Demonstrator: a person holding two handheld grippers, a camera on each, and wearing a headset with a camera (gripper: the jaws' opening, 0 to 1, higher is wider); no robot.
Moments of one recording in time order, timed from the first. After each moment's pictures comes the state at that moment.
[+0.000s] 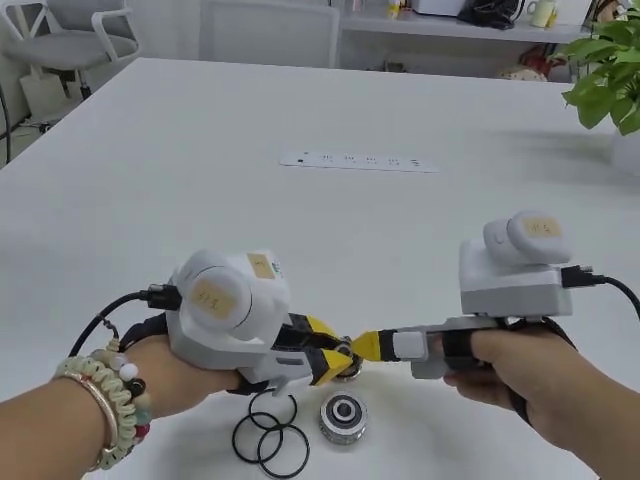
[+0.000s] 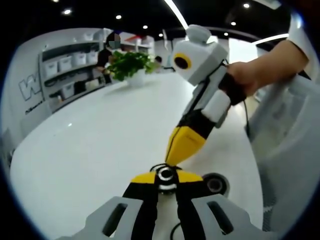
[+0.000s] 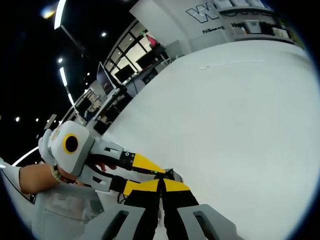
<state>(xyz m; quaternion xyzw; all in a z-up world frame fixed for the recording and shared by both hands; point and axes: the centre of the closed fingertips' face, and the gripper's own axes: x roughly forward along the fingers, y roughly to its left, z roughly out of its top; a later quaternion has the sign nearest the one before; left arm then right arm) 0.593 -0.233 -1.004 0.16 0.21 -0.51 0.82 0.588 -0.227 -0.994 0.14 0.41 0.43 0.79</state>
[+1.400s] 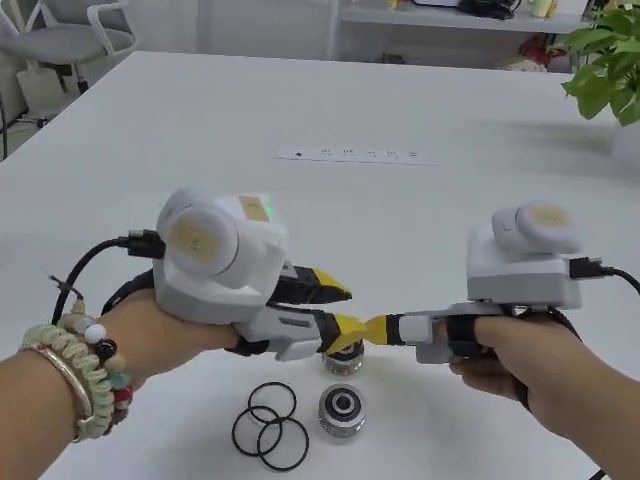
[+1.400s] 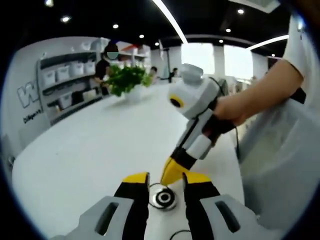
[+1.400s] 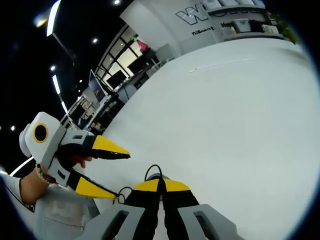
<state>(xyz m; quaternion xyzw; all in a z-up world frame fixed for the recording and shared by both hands) 0.589 -0.243 -0.938 0.14 0.18 -0.54 0.81 0.601 -0.243 -0.996 0.15 0.41 0.39 0.81</state>
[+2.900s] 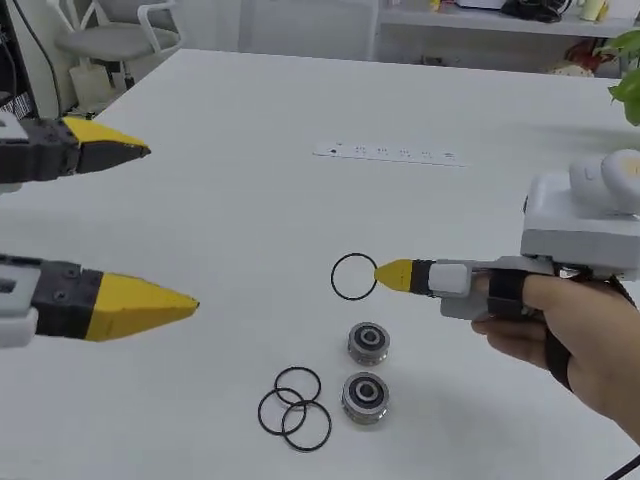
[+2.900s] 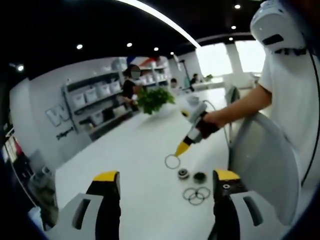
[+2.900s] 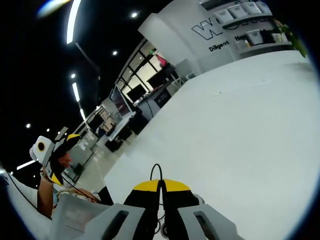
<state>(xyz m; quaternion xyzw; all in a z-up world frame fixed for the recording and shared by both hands) 0.502 -0.092 -0.822 0.19 0.10 -0.43 0.88 0.591 -0.216 -0.922 0.19 0.33 0.45 0.81</state>
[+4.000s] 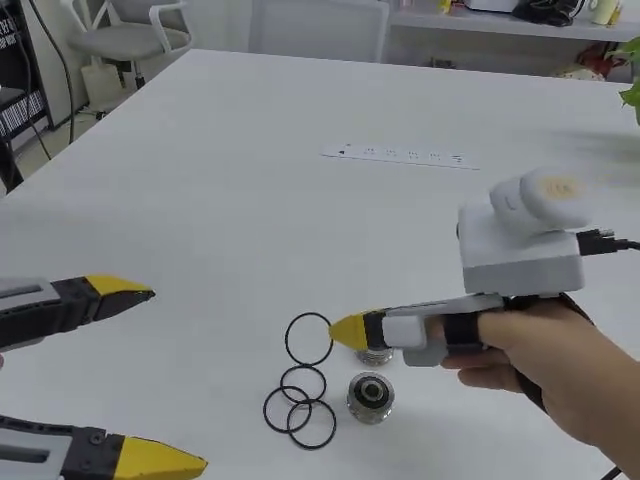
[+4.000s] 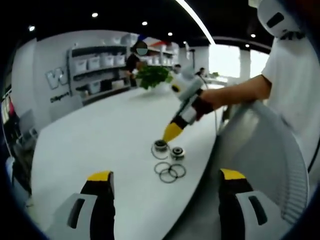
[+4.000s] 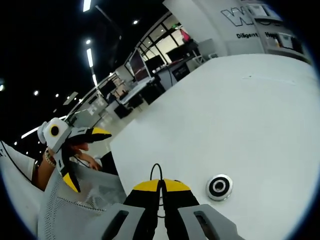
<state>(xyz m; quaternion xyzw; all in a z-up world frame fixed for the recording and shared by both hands) 0.469 -0.100 -0.909 0.11 0.21 -0.43 0.87 0.537 -0.177 -0.959 0.07 0.39 0.53 0.75</state>
